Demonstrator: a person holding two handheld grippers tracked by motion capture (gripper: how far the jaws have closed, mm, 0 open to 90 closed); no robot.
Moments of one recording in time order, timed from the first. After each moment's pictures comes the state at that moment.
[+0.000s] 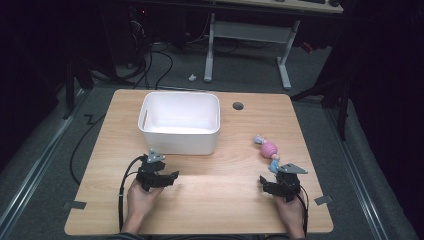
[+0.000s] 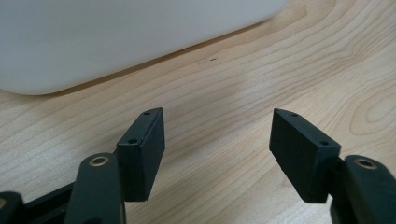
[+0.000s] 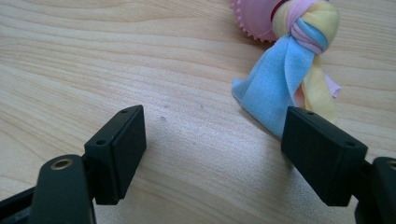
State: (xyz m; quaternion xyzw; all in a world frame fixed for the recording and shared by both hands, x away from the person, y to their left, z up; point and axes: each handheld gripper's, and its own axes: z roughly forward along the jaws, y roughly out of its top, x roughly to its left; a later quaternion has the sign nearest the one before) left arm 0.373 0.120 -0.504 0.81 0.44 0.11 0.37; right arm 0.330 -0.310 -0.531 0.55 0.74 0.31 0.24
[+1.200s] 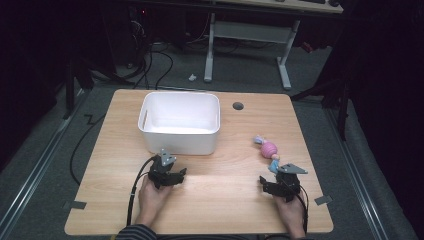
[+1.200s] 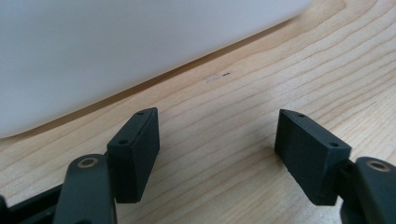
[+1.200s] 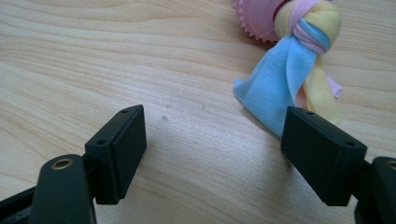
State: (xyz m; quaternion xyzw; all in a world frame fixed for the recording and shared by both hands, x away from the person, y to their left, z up) left arm 0.388 0.093 -0.535 0.81 0.42 0.18 0.37; right arm 0.330 -0.310 -0.531 0.55 0.74 0.31 0.24
